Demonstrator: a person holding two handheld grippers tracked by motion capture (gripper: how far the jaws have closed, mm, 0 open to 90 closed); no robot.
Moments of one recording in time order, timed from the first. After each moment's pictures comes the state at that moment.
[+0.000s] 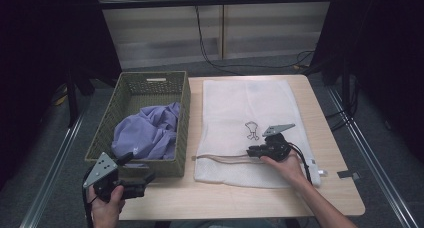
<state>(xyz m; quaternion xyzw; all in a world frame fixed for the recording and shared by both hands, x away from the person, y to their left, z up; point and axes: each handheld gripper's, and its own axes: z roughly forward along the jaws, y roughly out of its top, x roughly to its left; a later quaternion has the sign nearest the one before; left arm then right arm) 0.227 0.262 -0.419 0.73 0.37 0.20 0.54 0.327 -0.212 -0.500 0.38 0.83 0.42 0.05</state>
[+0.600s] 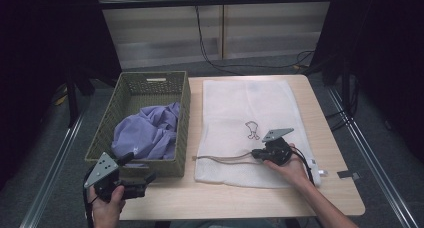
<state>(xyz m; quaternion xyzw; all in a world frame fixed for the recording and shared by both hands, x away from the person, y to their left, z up) 0.227 0.261 -0.419 0.73 0.37 0.20 0.54 0.318 -0.212 -0.502 0.36 0.85 0.37 0.10</state>
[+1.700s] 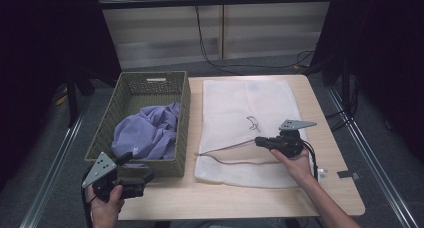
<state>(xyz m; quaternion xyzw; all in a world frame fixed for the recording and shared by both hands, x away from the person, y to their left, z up) 0.227 0.264 -0.419 0.73 0.37 0.20 0.54 0.314 -0.236 -0.467 0.39 0.76 0.50 0.10</state>
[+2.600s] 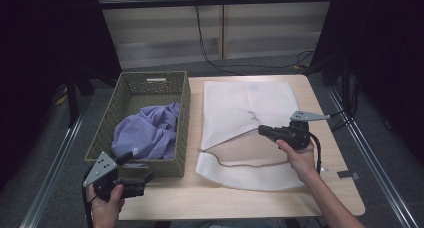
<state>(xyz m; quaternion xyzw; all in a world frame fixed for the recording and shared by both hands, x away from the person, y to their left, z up) 0.229 0.263 -0.420 0.73 0.37 0.20 0.54 0.316 -0.246 -0.436 0.39 0.71 0.57 0.10</state>
